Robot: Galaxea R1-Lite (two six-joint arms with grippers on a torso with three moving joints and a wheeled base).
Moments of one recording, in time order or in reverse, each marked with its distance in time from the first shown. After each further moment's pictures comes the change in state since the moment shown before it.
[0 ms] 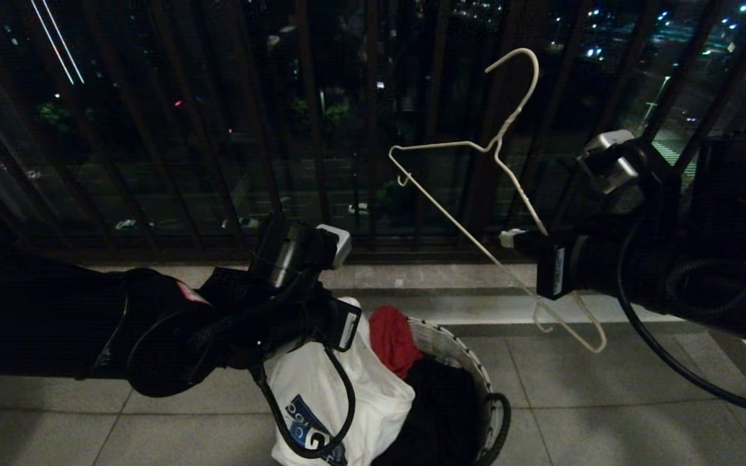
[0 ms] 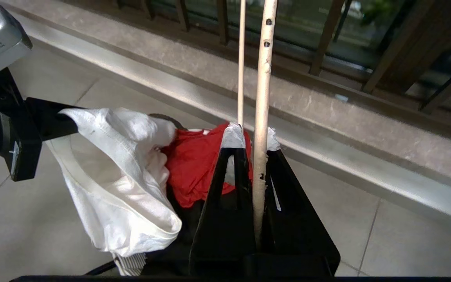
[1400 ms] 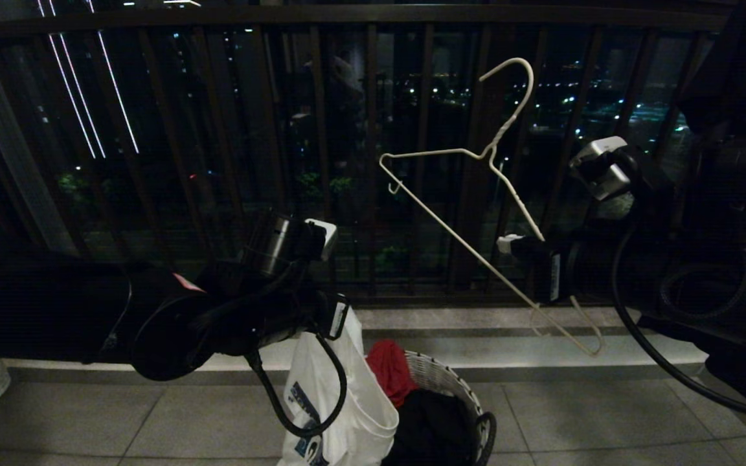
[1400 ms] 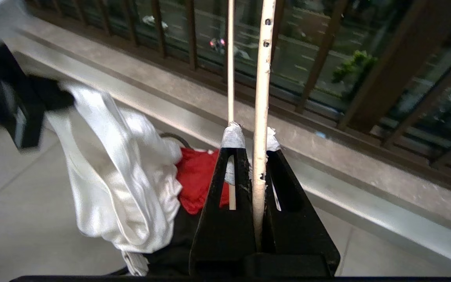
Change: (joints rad) left arm 0.063 0.017 -0.022 -0.003 0.001 -0.003; right arm -0.002 0.009 0.003 0.013 -0.008 -0.004
